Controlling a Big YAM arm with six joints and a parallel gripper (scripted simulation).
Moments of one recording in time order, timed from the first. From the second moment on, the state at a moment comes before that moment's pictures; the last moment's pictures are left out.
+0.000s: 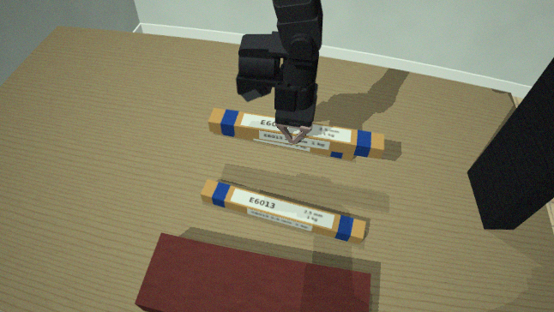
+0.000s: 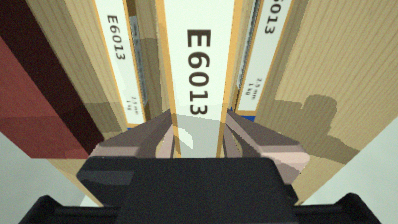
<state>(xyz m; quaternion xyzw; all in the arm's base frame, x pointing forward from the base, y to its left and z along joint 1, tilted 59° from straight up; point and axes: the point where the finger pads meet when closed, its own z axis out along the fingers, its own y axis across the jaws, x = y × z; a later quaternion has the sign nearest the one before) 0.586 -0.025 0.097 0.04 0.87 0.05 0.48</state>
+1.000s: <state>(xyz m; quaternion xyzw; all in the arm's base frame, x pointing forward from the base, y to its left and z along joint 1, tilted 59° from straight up) 0.577 -0.077 0.096 -0.03 0.88 0.02 0.48</state>
